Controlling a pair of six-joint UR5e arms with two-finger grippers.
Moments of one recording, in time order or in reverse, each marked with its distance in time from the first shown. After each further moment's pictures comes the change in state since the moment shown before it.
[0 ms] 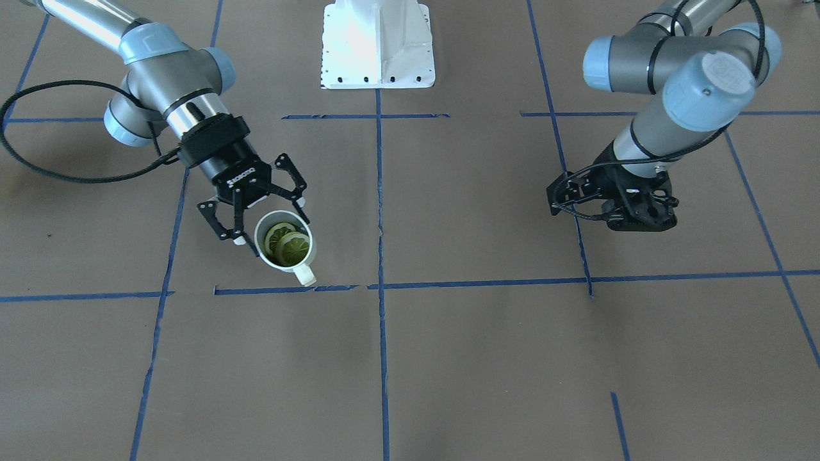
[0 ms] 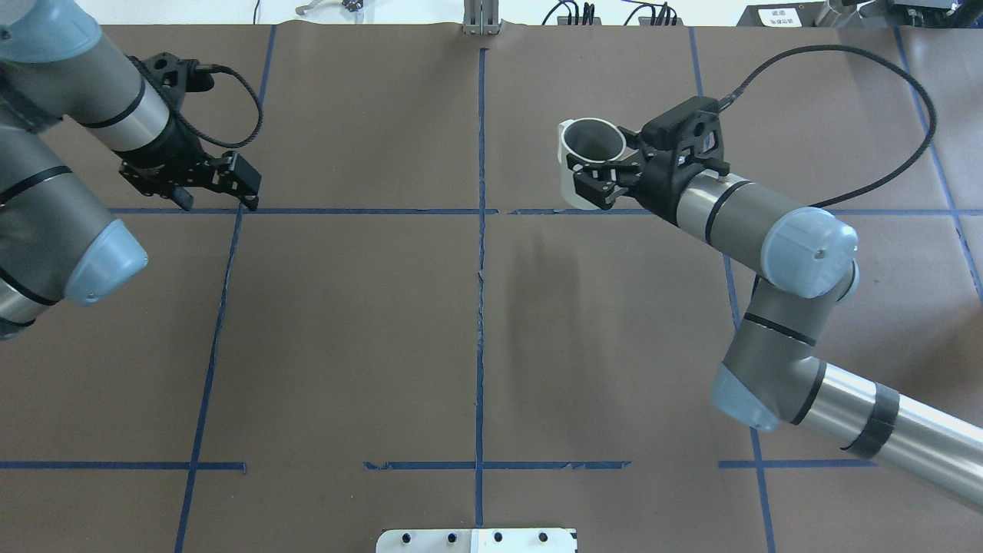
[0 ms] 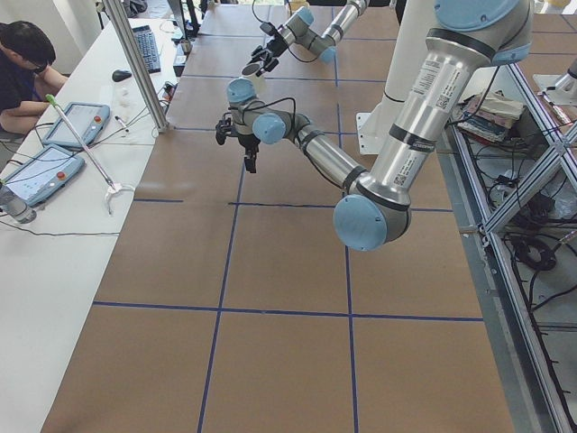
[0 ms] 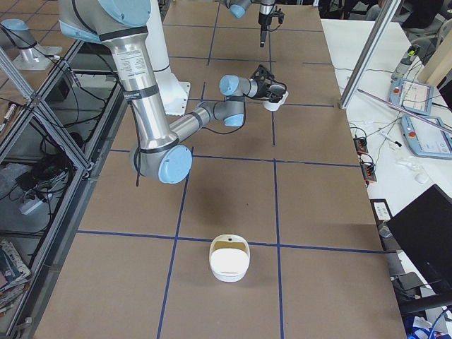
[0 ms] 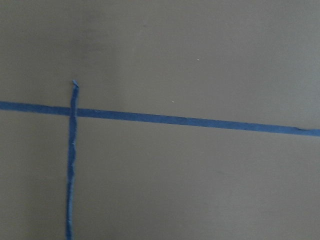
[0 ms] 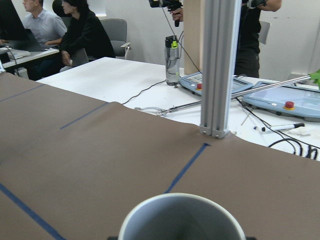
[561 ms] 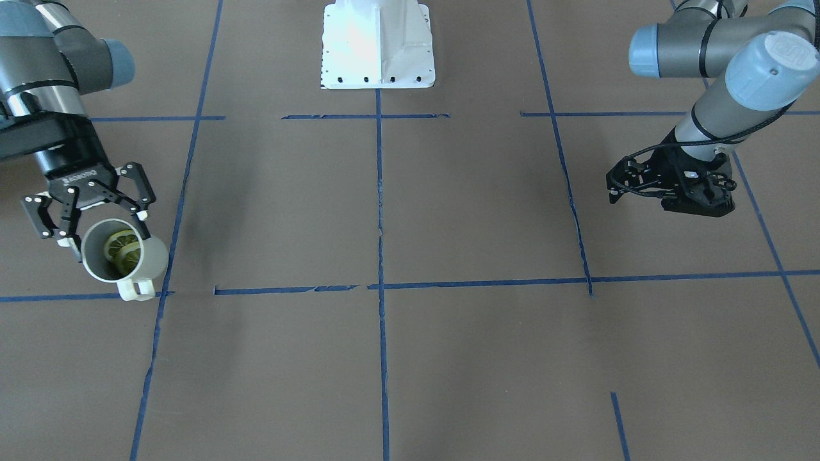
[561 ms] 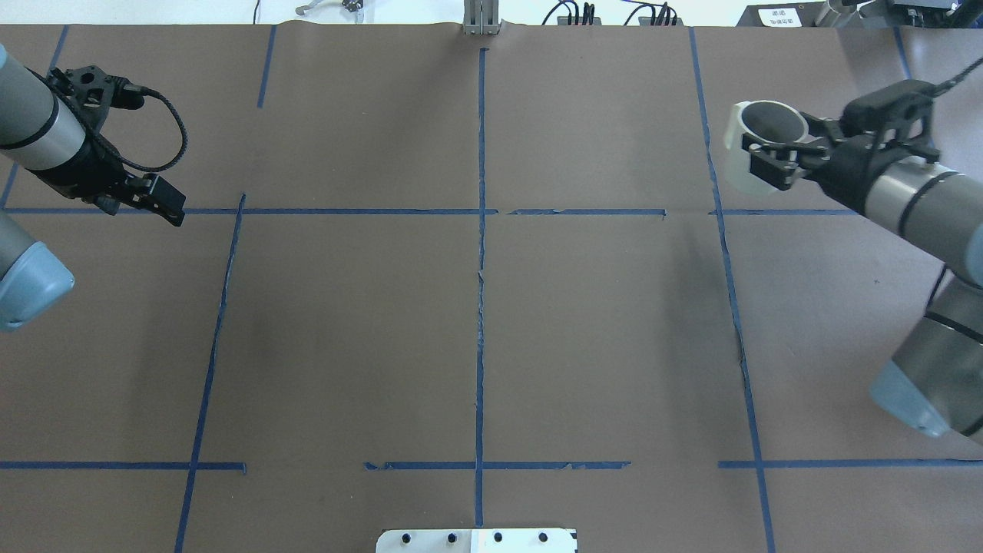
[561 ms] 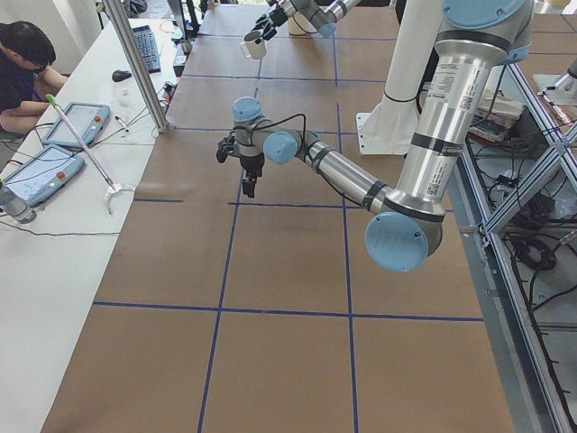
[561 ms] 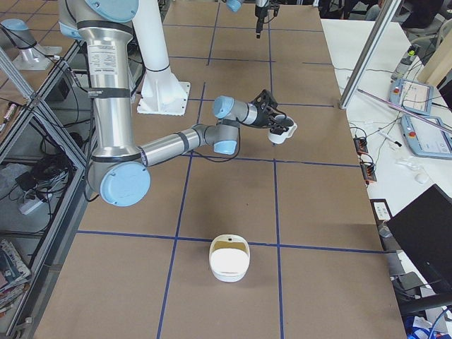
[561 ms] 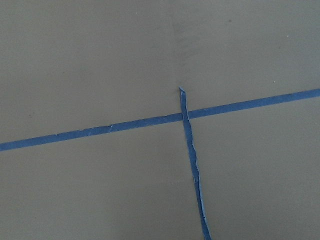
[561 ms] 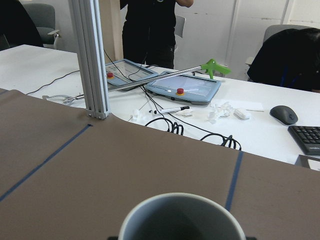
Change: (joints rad) left arm -0.034 0.126 -0.067 -0.001 0.052 0.145; right arm 0.186 -0.352 0.173 0.009 0.044 0.043
